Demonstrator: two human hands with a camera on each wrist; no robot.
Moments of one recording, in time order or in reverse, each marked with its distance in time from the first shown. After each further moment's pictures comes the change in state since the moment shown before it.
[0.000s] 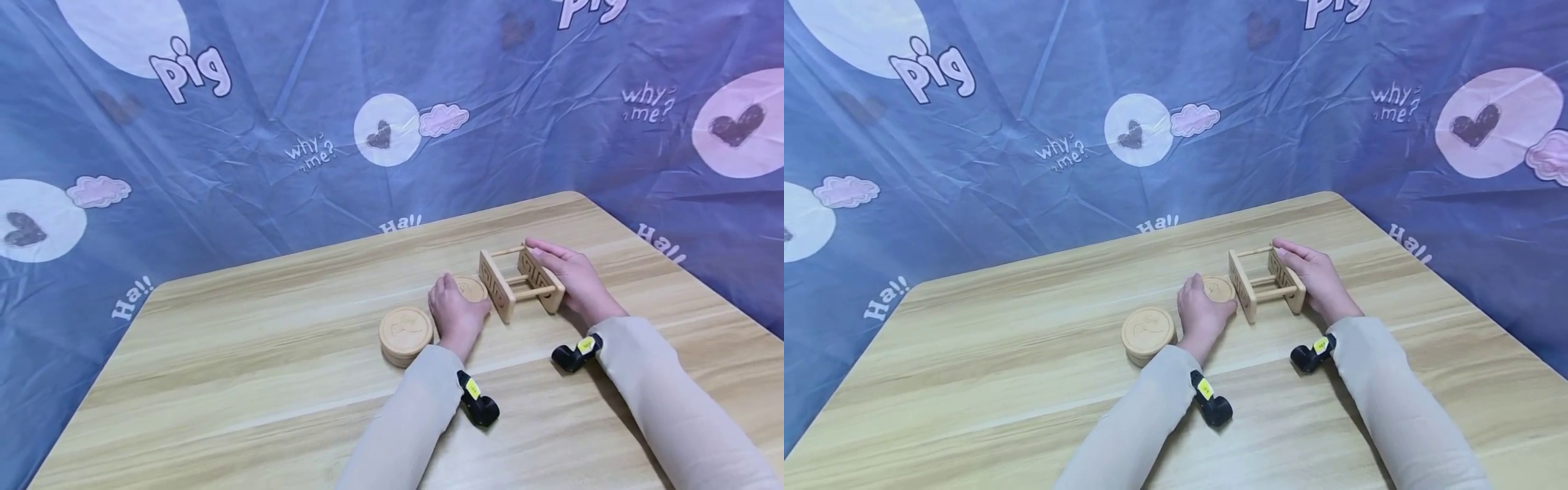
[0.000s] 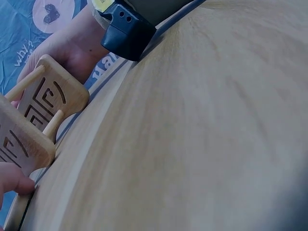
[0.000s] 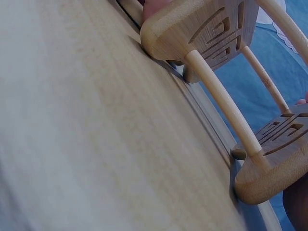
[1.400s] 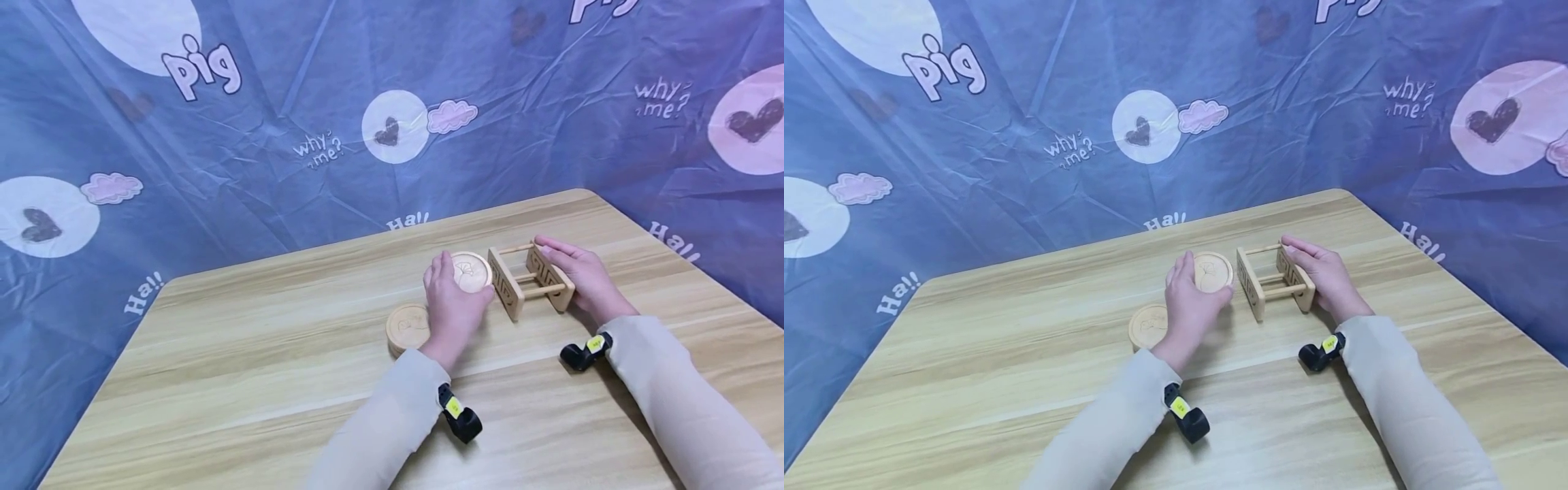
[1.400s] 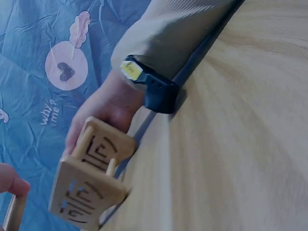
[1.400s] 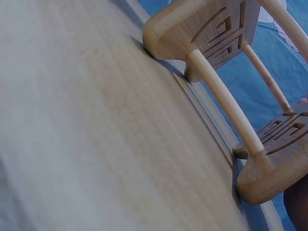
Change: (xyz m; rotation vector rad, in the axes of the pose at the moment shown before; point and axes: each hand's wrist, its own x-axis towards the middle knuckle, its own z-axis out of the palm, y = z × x) left_hand -0.014 0.023 -0.064 -0.265 -0.054 0.034; right_hand 0.001 0.001 -0.003 0.042 -0.038 -0.006
